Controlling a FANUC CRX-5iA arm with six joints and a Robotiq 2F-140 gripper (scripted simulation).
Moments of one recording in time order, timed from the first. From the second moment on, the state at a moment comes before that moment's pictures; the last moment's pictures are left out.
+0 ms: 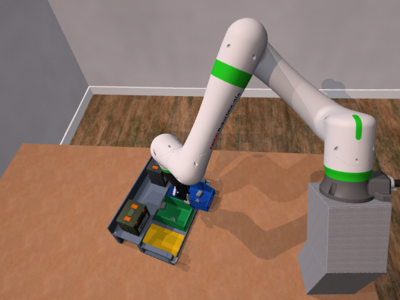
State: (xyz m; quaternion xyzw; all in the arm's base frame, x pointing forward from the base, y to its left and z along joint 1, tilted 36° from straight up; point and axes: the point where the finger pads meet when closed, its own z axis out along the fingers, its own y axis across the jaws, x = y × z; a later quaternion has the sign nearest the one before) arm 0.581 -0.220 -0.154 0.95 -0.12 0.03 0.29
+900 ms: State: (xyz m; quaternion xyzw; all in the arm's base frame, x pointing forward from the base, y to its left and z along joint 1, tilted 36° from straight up) arm 0.586 -0.221 -0.154 0.95 -0.12 0.04 0.29
